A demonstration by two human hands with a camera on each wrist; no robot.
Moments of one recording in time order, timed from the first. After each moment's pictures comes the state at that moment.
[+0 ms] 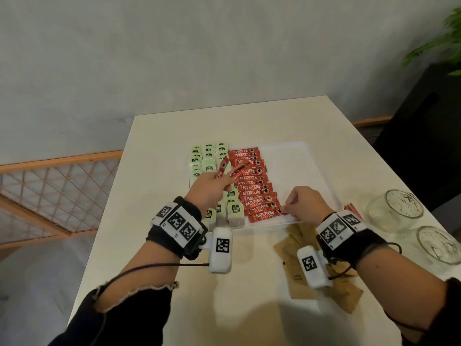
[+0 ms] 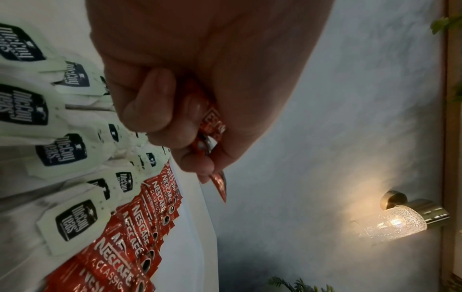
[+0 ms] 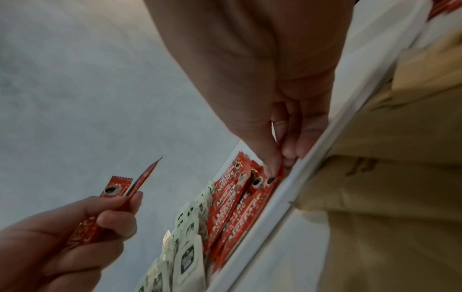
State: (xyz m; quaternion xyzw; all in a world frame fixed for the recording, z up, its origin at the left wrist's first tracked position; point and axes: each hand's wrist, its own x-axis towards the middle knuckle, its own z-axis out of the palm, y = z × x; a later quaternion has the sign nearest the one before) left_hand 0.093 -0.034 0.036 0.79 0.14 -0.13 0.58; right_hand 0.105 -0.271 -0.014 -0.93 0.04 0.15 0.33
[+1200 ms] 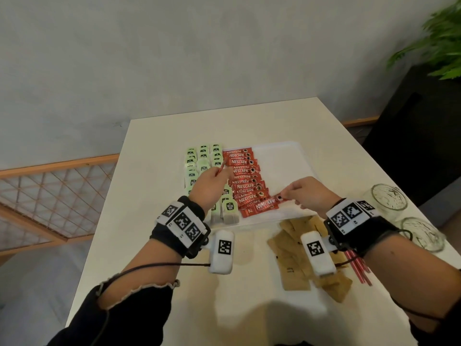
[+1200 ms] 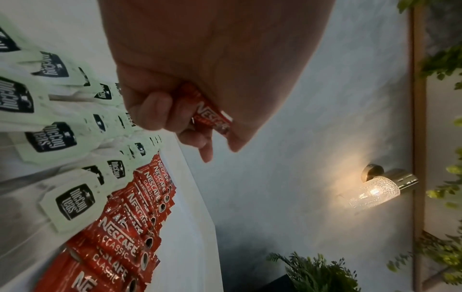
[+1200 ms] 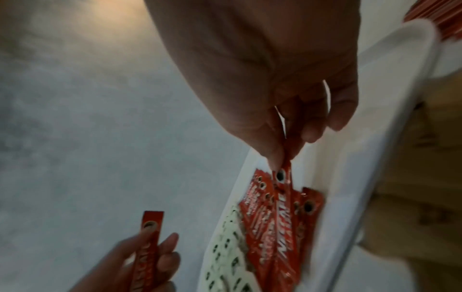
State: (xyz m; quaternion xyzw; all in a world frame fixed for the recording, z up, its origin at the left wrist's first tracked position) left_hand 0.081 -0.057 0.053 0.83 0.09 -0.07 0.54; right_hand 0.101 -0.291 0.018 -0.87 0.06 0.19 0.46
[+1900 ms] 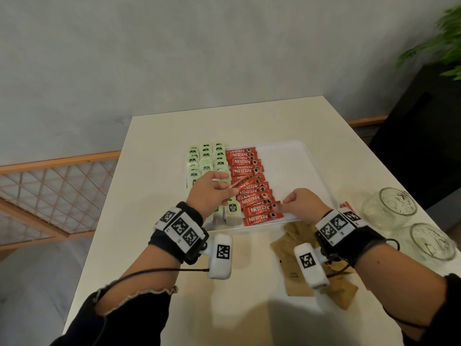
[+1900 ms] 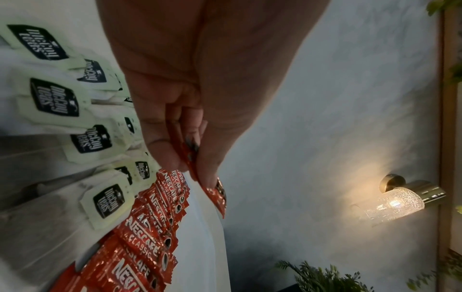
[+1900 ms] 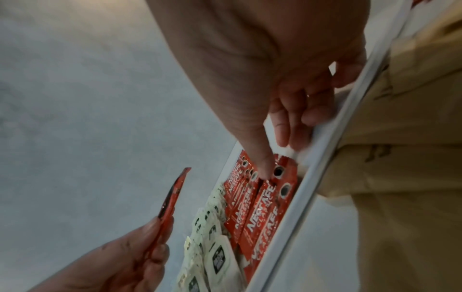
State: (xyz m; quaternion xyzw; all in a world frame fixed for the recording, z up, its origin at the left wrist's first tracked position) left_hand 0.084 -0.037 0.020 0.78 0.10 -0.08 0.61; right_hand 0.105 -0.276 -0.019 -0.91 0.06 0.19 0.37
